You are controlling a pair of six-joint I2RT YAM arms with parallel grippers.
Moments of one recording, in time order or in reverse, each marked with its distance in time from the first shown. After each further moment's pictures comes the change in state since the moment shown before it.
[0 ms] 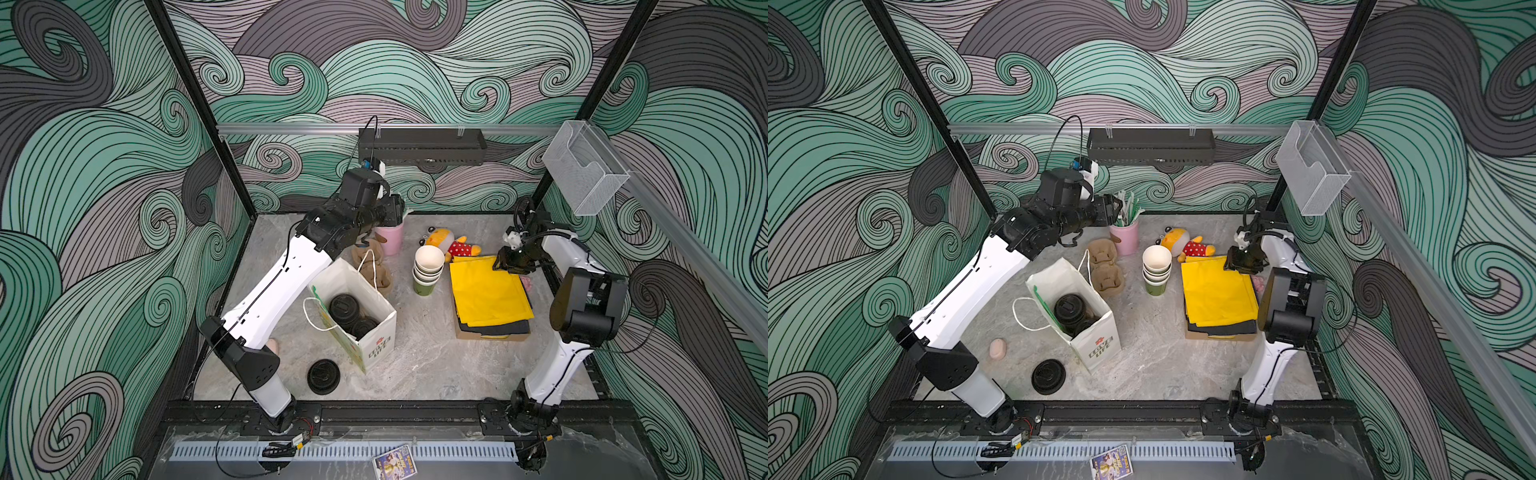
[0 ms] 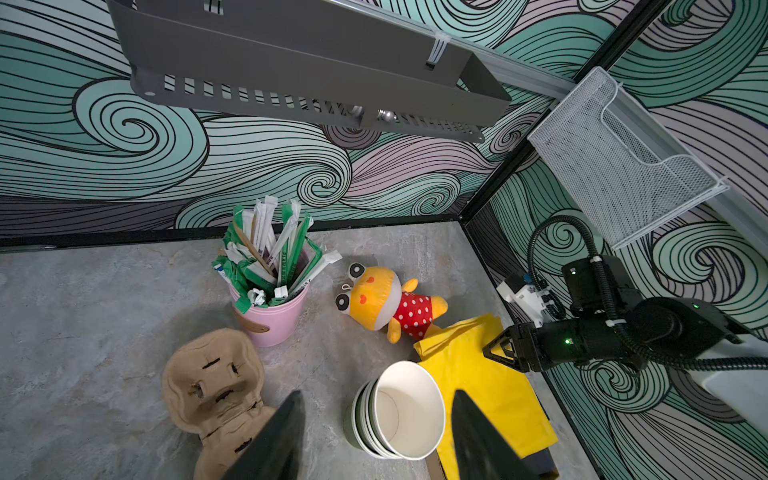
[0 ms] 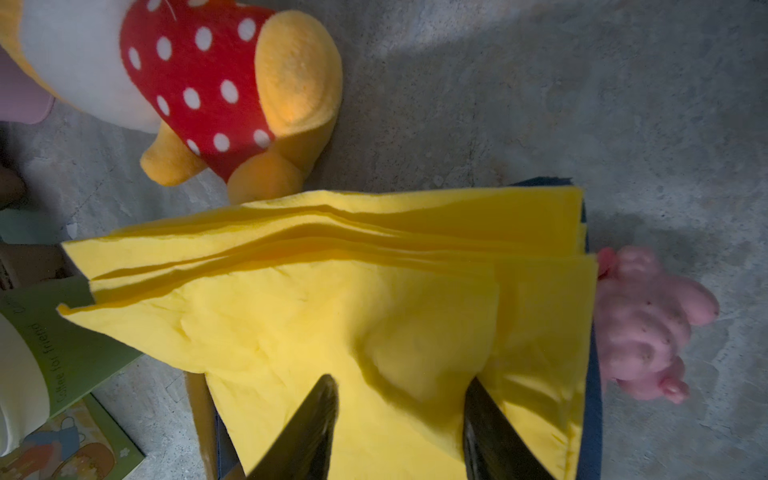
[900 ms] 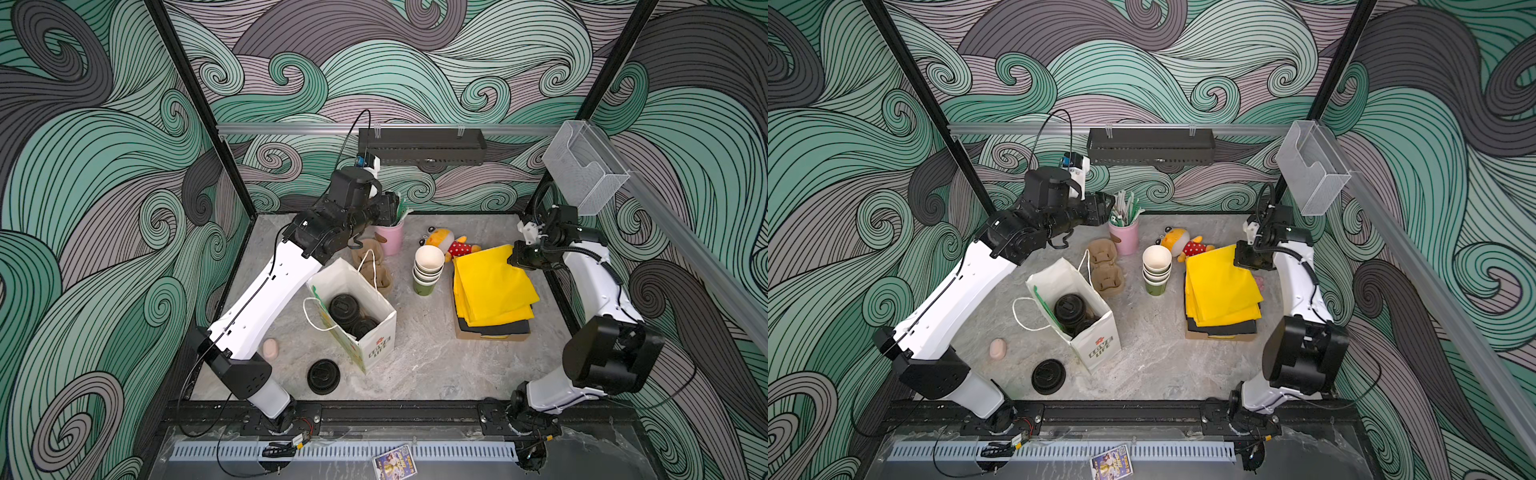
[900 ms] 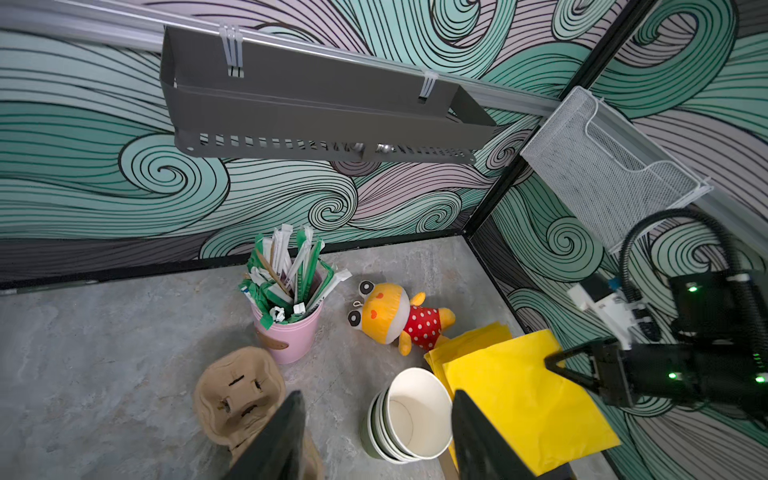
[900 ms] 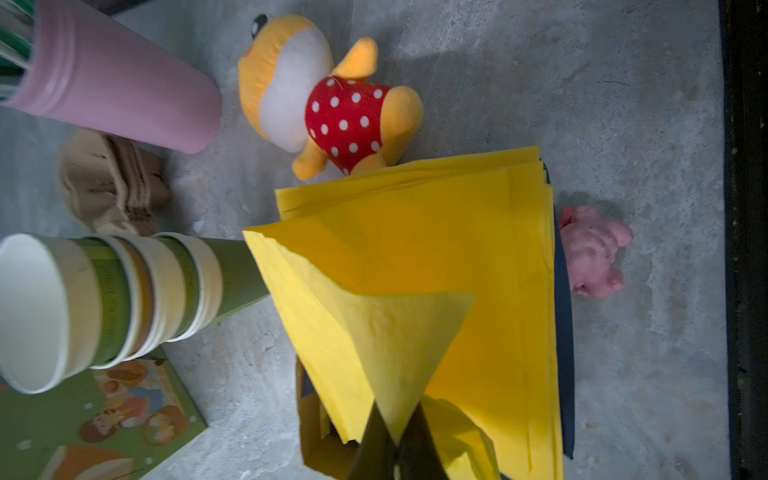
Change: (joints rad) left arm -0.016 -0.066 -0.007 0.000 -0.029 0.103; right arm 0.000 -0.400 -0.100 -0.035 -0.053 0.091
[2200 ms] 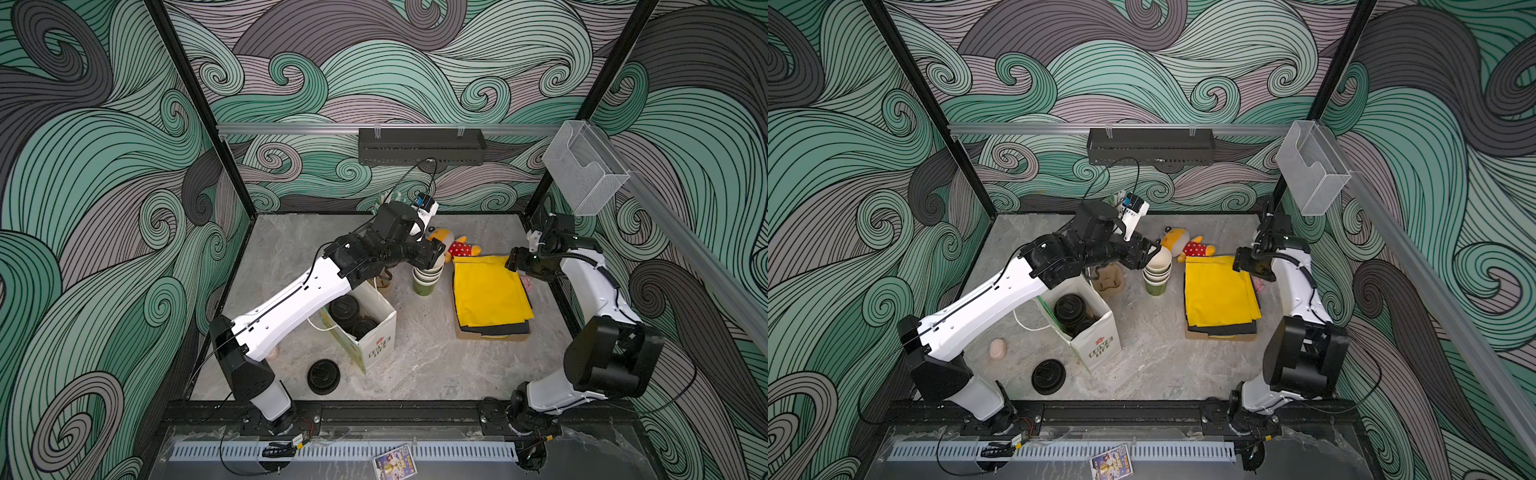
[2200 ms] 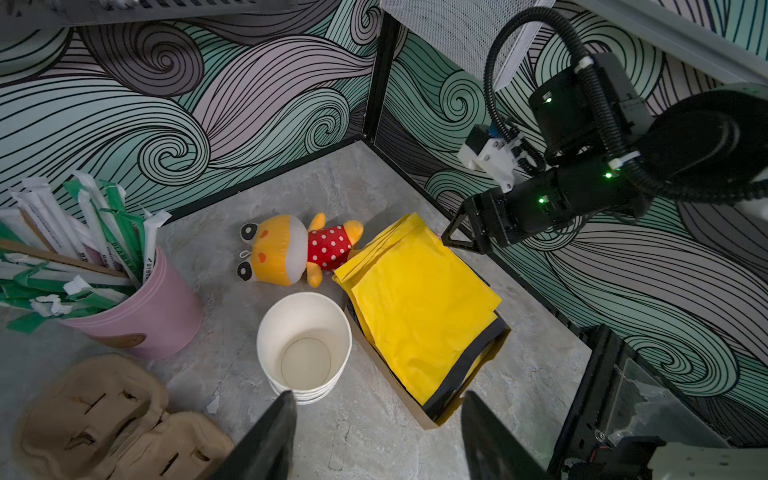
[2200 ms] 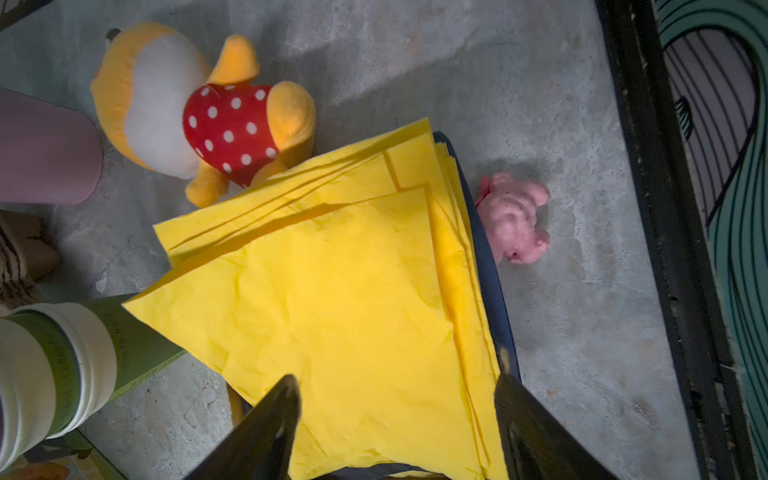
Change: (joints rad) left arm -0.200 0.025 -0.181 0.101 0.126 0.100; right arm 0.032 -0.006 -0.105 0.106 0.229 0.112
